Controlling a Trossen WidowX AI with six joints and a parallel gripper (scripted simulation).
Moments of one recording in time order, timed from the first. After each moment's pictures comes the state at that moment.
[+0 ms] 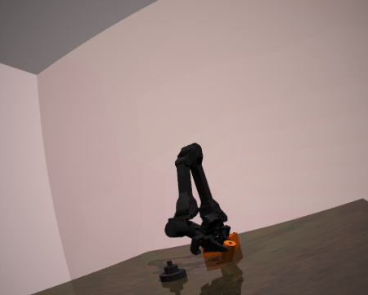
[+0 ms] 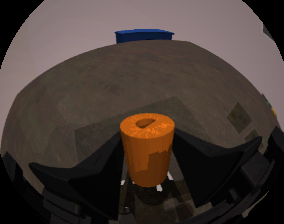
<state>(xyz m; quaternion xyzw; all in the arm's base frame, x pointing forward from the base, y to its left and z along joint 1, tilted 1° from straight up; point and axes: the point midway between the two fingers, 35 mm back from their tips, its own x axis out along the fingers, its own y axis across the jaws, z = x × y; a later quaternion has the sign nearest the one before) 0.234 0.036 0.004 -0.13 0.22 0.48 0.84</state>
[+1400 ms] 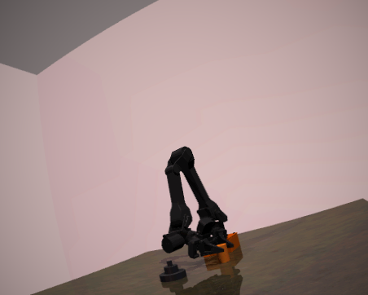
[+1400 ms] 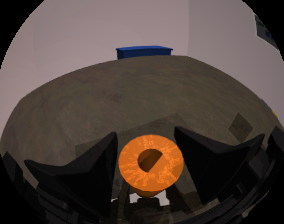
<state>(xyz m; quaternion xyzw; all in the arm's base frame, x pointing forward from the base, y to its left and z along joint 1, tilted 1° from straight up) 0.226 0.024 0.000 -0.09 0.14 0.49 0.86</state>
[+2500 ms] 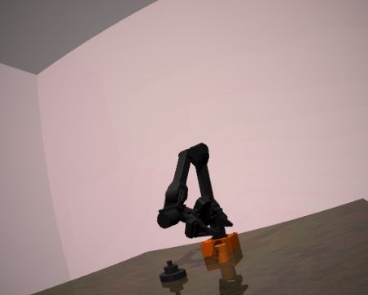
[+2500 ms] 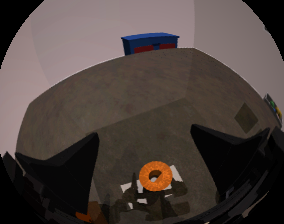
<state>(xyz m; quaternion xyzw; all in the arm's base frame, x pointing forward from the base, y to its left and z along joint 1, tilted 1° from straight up) 0.225 0.029 0.070 -0.09 0.23 0.50 0.83</state>
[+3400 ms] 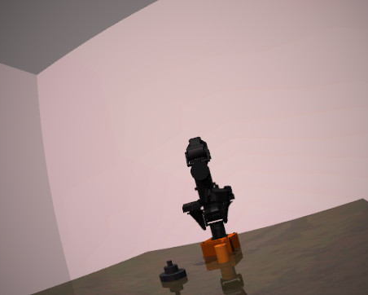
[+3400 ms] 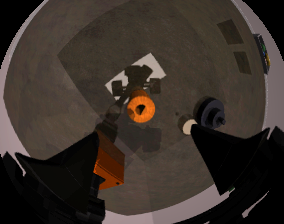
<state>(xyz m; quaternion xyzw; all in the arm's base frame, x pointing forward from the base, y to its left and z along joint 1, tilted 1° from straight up) 0.227 0.026 0.106 -0.27 0.64 0.28 0.66</state>
